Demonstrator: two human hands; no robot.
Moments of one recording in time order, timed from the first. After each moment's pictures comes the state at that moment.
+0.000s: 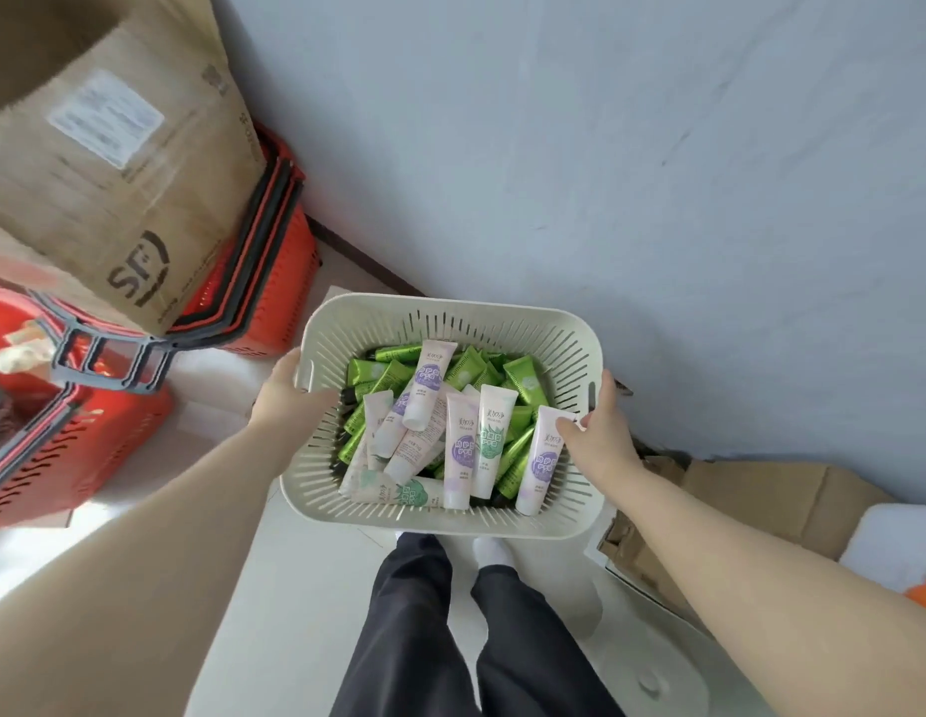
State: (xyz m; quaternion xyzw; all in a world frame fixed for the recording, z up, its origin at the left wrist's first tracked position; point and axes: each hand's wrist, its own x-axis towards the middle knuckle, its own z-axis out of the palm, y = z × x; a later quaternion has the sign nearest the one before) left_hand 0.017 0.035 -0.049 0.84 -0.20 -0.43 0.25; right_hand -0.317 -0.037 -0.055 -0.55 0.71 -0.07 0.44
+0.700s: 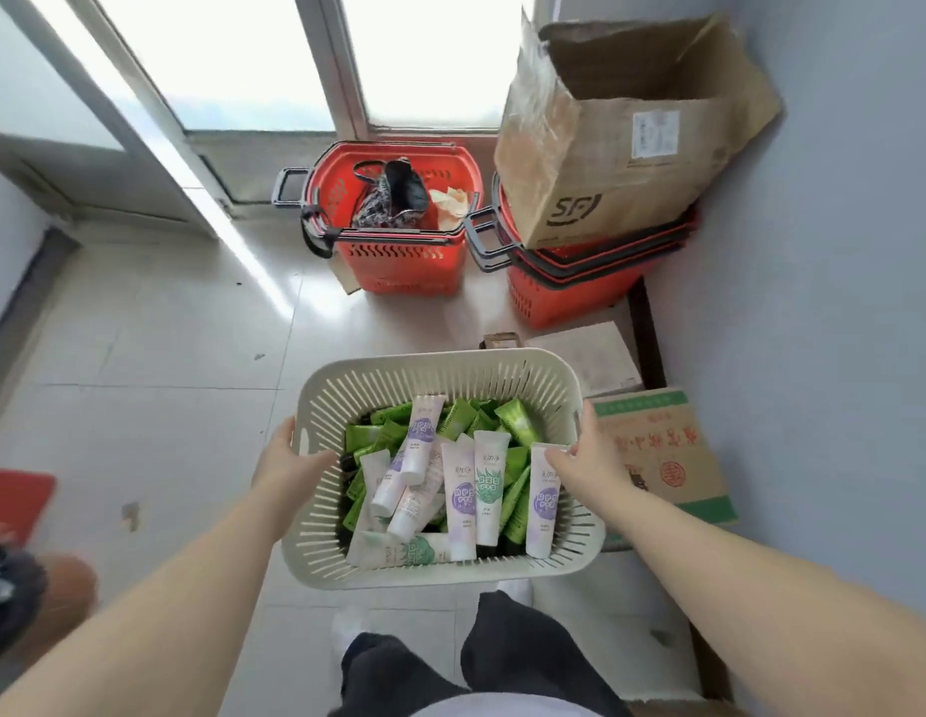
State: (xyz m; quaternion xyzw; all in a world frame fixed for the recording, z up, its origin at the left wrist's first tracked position) left_hand -0.103 0.450 0.002 0.83 0.26 -0.24 0.43; right_hand -0.191 0.121 0.009 -0.83 0.29 0.17 0.44
